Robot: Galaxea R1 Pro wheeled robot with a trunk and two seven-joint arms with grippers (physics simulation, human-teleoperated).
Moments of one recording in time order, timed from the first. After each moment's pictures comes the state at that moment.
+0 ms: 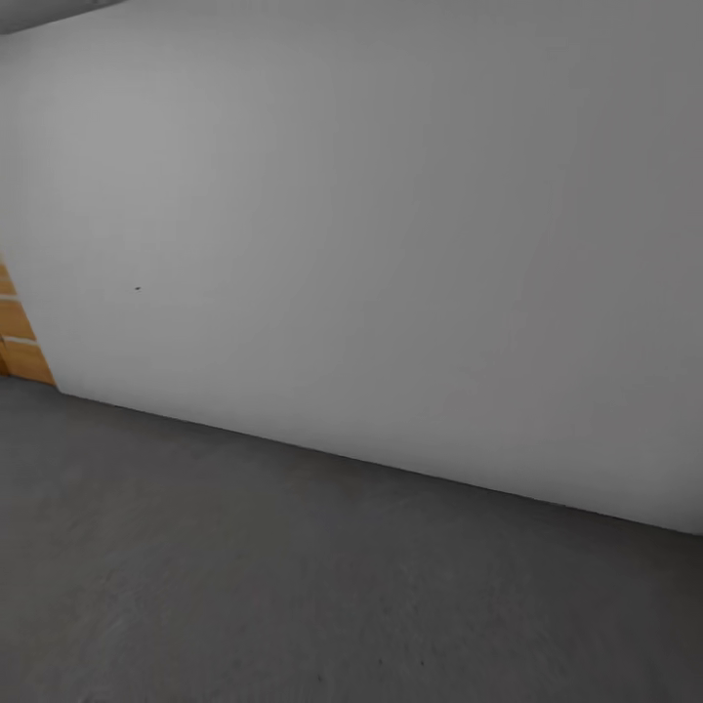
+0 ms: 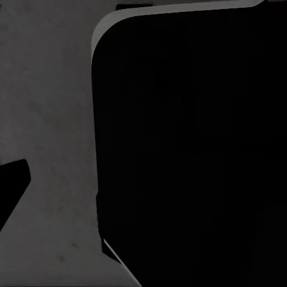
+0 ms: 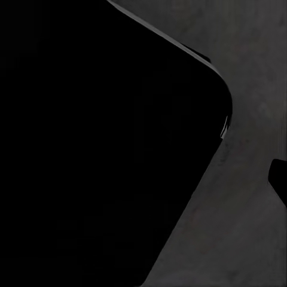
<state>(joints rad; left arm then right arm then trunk) 0.00 0.01 0.00 -0.03 0.00 -0.01 0.00 0.00 0.03 0.47 0.00 -0.02 -0.12 -0.04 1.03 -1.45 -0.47</state>
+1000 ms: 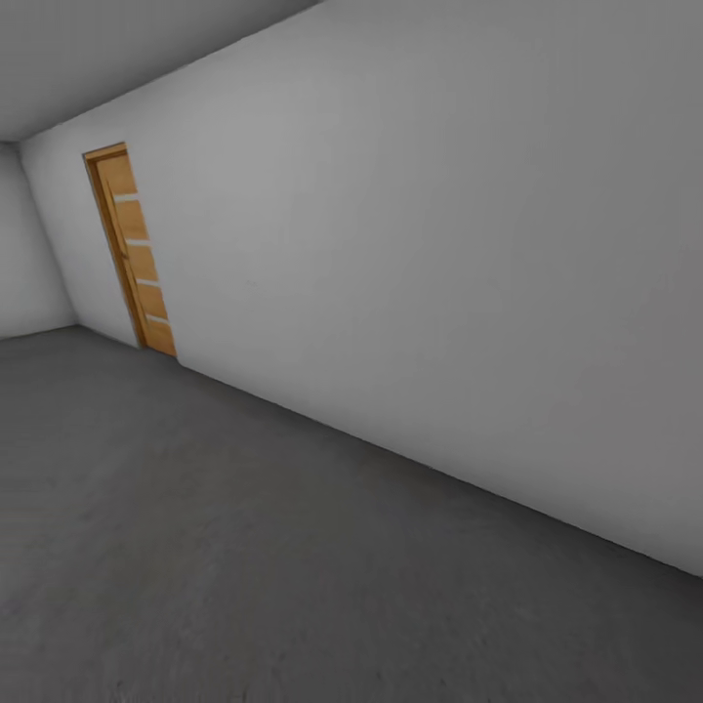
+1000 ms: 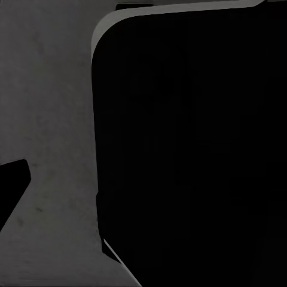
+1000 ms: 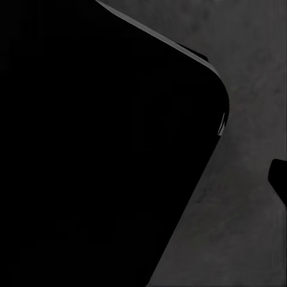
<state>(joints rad) 0.00 0.01 0.00 -0.03 0.00 -0.01 0.00 0.00 0.03 0.47 0.00 -0.06 -0.12 -0.04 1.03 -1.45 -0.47</state>
